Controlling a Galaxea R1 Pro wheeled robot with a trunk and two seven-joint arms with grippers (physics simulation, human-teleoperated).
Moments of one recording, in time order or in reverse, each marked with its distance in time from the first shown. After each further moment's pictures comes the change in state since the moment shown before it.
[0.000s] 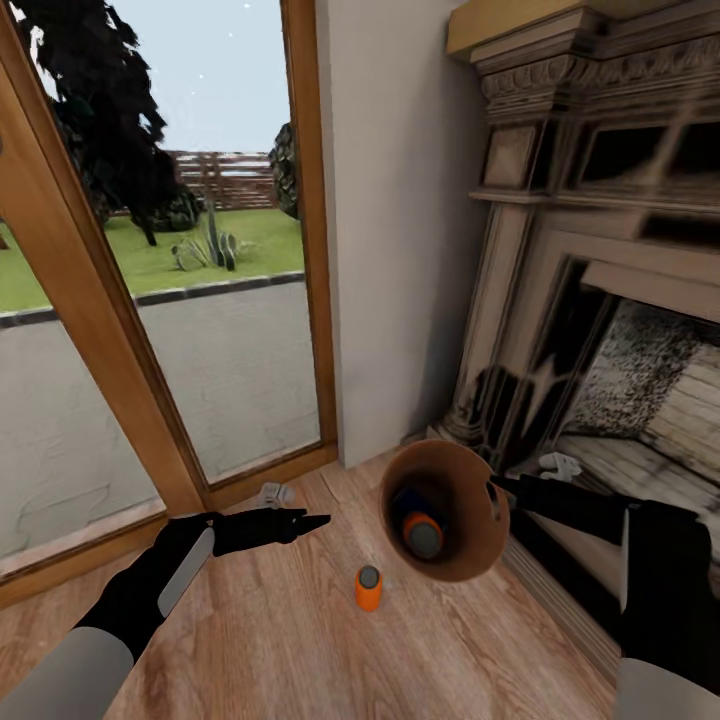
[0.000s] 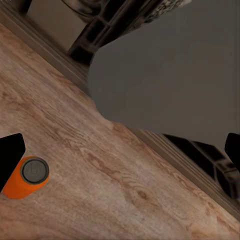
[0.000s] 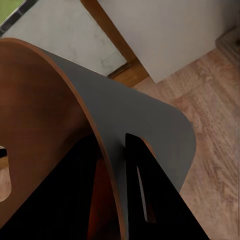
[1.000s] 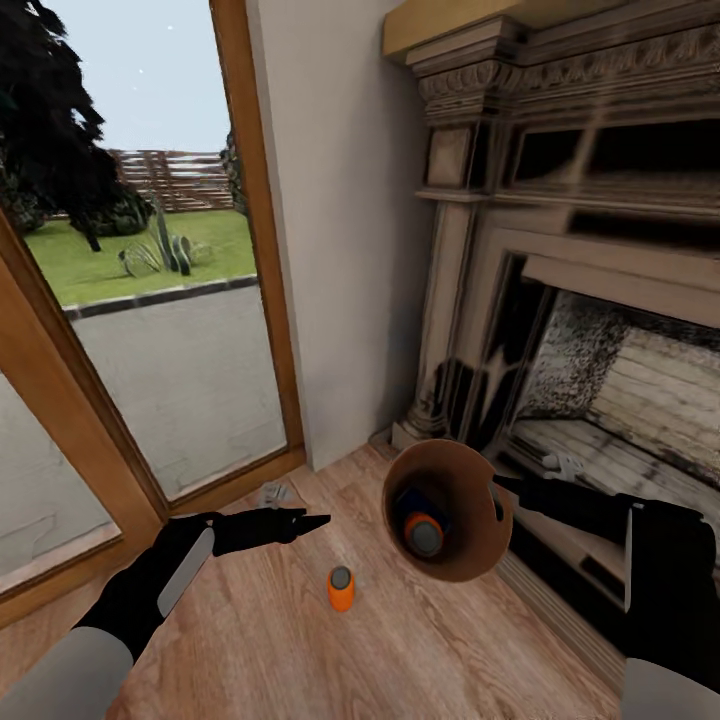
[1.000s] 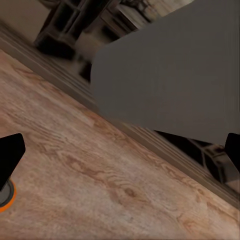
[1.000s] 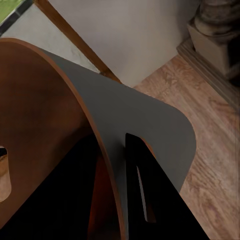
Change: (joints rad) left arm 0.000 0.001 -0.001 -0.001 0.000 -0.001 -0.003; right arm 0.000 -0.011 0.000 0.000 0.001 -0.001 0.004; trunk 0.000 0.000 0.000
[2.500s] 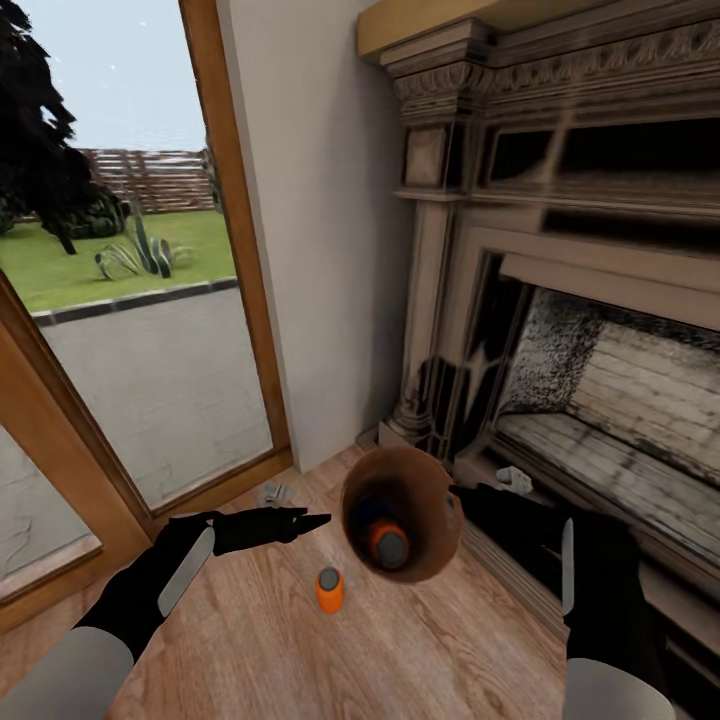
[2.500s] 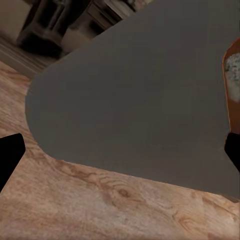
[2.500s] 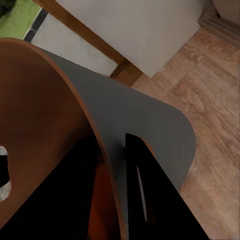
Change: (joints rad) left arm 0.000 -0.002 0.000 -0.005 0.002 0.000 0.000; right arm 0.000 0.155 0.000 0.131 -0.115 -0.020 -0.167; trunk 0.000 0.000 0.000
